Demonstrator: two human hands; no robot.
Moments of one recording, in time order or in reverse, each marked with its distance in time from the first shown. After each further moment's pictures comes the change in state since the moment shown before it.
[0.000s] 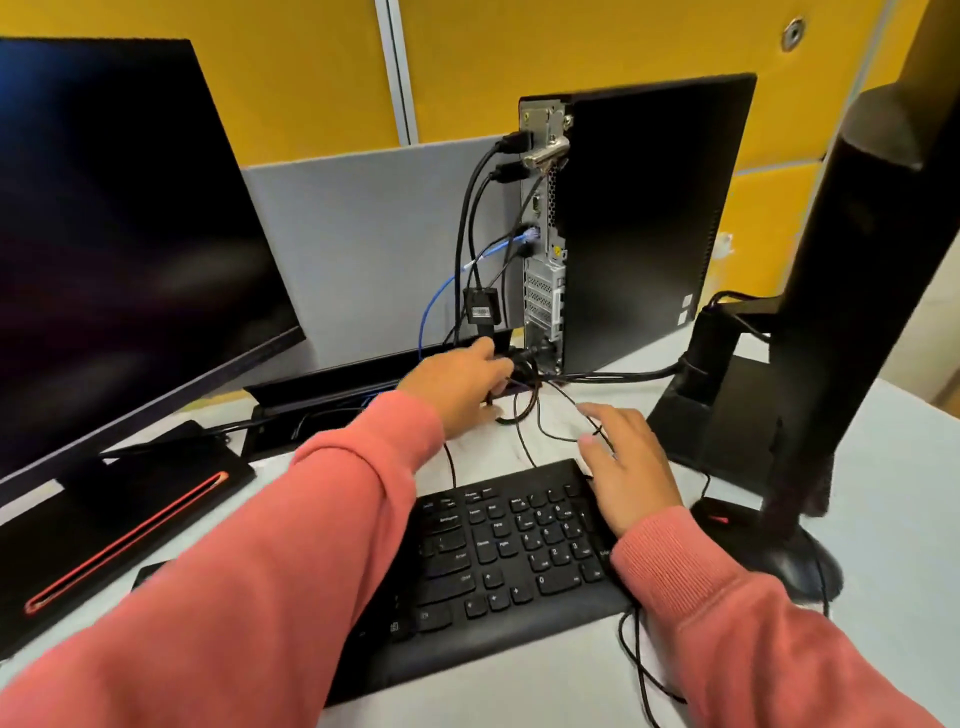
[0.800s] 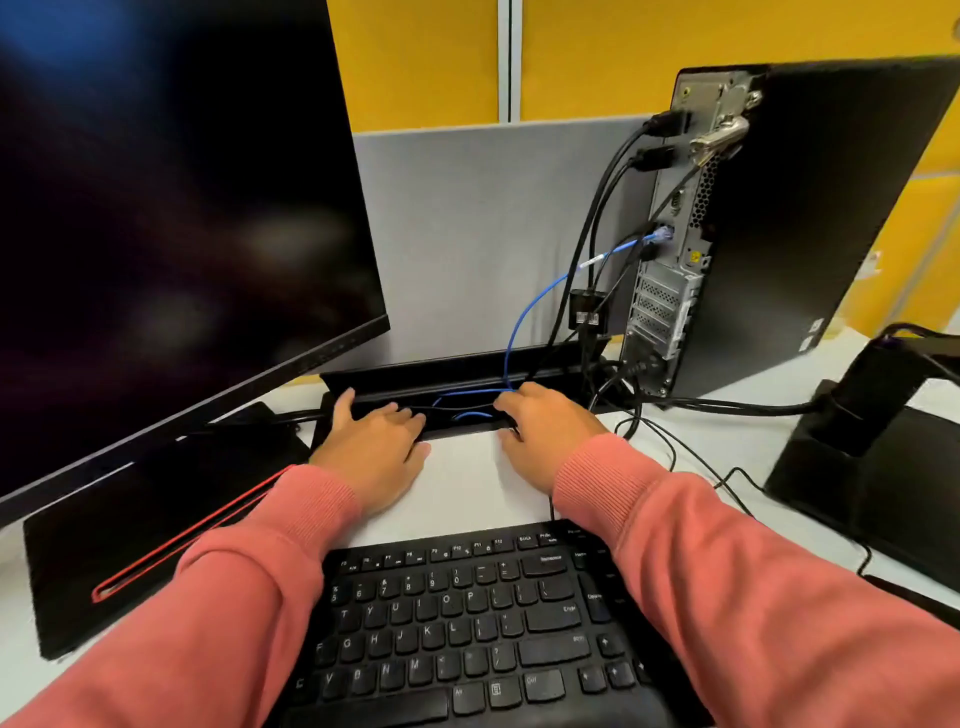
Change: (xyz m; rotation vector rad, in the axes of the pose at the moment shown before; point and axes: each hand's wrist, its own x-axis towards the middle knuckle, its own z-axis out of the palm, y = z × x) left_hand -0.114 -0.121 0.074 -0.037 -0.285 -0.437; right_hand 0.066 -0.113 0.117 -0.604 -0.510 -0.344
